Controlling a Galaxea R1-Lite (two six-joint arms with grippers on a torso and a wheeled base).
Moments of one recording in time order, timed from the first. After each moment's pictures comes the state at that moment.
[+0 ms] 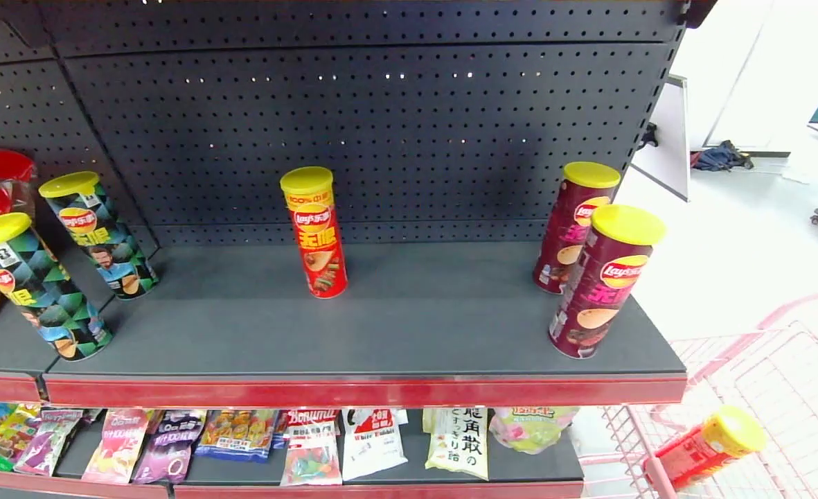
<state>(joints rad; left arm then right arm) 0.00 0.00 0.00 0.00 -0.01 0.01 0.00 0.00 0.00 0.00 -0.01 -0.01</state>
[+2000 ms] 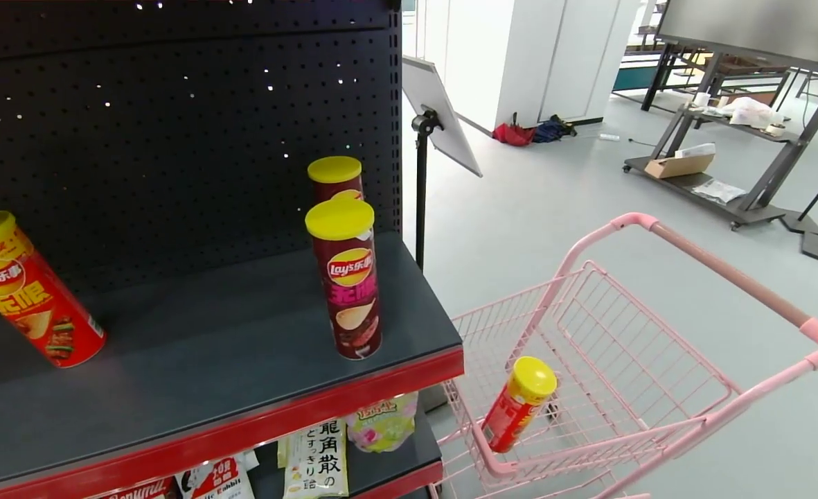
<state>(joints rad) 0.00 0.00 0.00 0.00 -0.01 0.00 0.00 0.00 0.00 0.00 0.00 0.00</state>
